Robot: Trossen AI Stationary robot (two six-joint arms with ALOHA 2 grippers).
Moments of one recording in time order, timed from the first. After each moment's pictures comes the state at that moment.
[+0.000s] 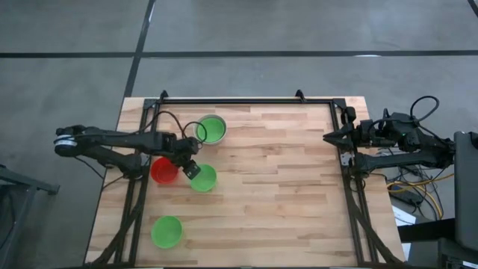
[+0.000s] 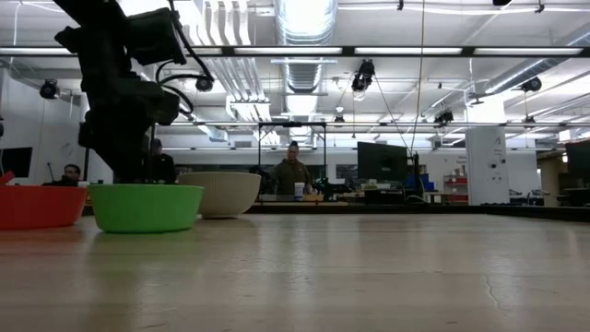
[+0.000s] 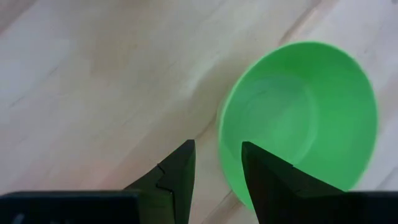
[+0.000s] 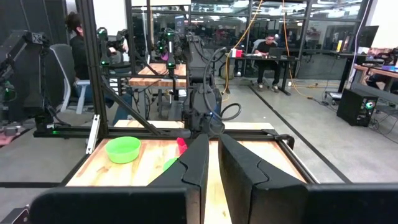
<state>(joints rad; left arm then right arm) 0.12 1.15 0.67 -0.71 0.04 -0.69 0.00 0.40 0.78 -0.39 0.00 0.00</state>
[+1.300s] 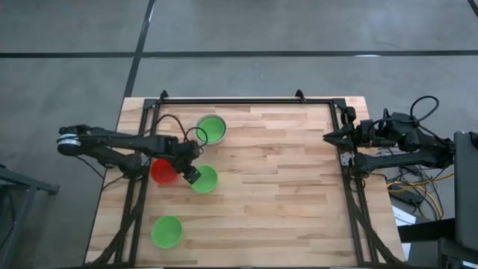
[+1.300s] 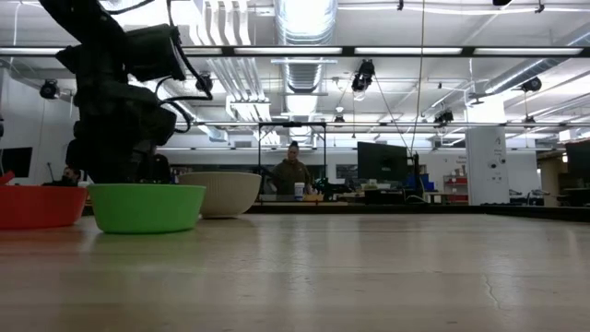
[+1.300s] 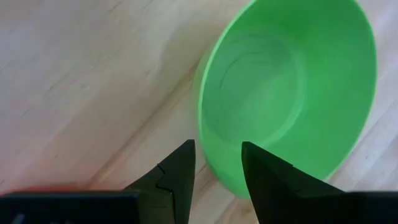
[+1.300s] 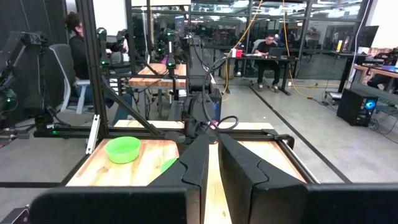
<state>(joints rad) 0.11 1.19 0.59 -0.59 0.23 -0.74 0.00 0.40 0.78 -0.39 0.00 0.00</state>
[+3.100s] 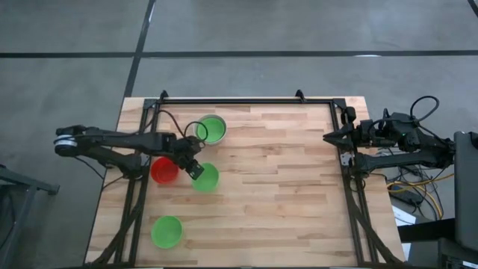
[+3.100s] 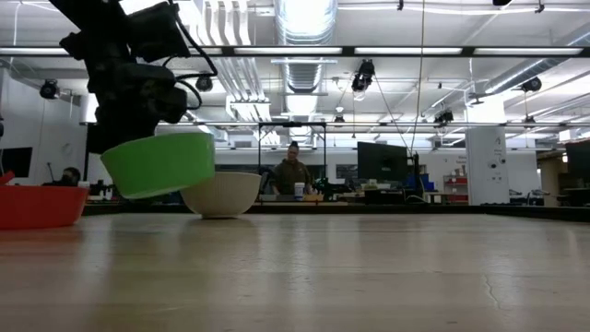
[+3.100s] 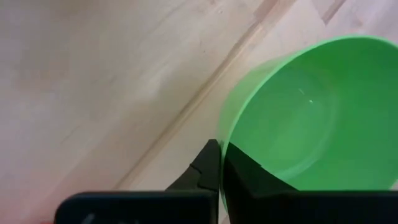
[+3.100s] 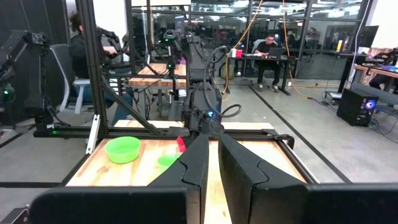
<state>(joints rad) 0.12 1.15 0.65 -0.57 0.15 -0.74 0.00 0.40 0.78 -0.39 0.00 0.00</state>
